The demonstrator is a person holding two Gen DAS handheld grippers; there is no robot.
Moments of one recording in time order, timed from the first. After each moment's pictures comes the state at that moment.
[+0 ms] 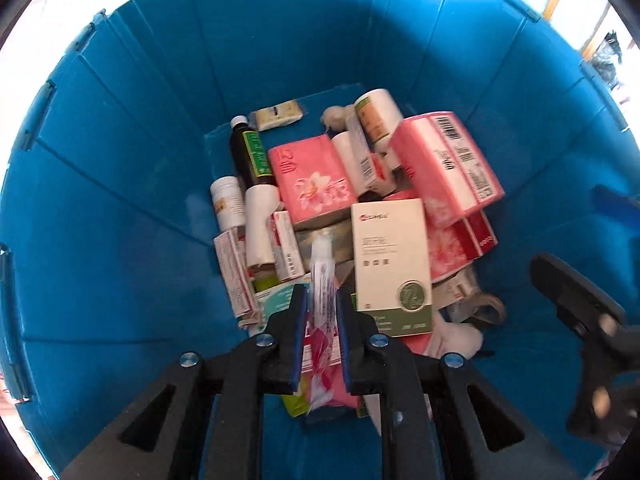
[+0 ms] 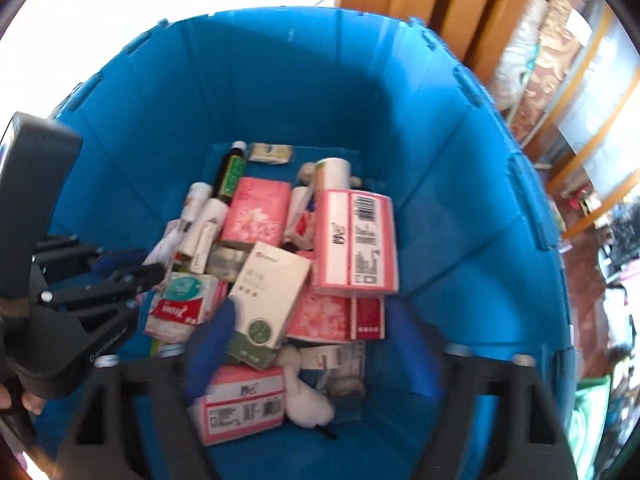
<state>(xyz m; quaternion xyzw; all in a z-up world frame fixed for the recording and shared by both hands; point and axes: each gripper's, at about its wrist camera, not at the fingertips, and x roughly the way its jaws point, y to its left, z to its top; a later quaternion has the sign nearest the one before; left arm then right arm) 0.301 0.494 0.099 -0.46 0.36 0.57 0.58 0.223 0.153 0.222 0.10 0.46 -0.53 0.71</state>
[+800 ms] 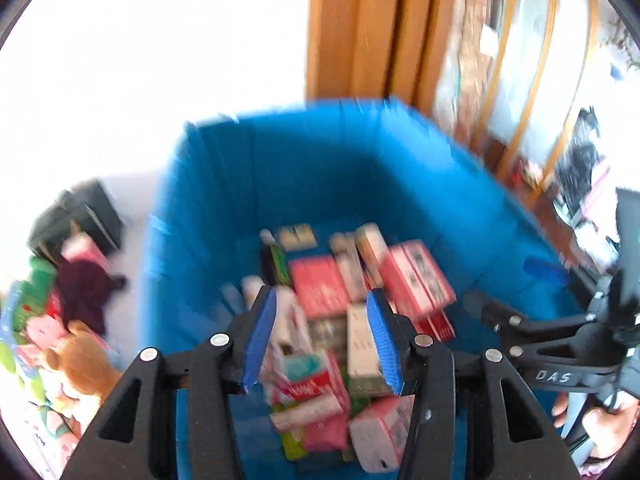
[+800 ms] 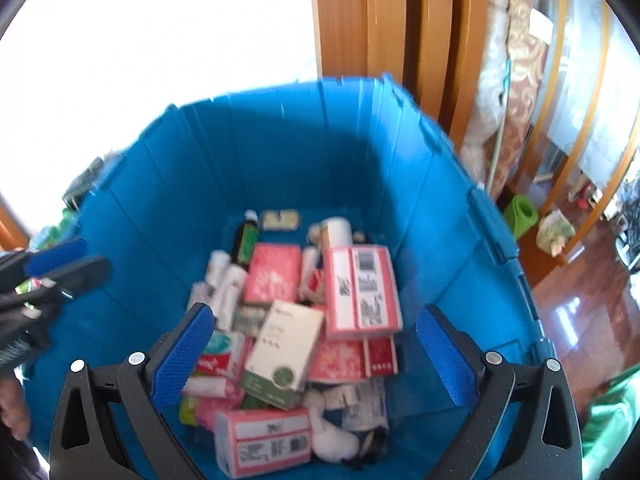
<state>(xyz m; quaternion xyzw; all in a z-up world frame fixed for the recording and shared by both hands) 0.261 0.390 0.210 -0.32 0.16 0.69 0.62 0.205 0.180 0.258 0.09 0.32 -0.52 0.78</state>
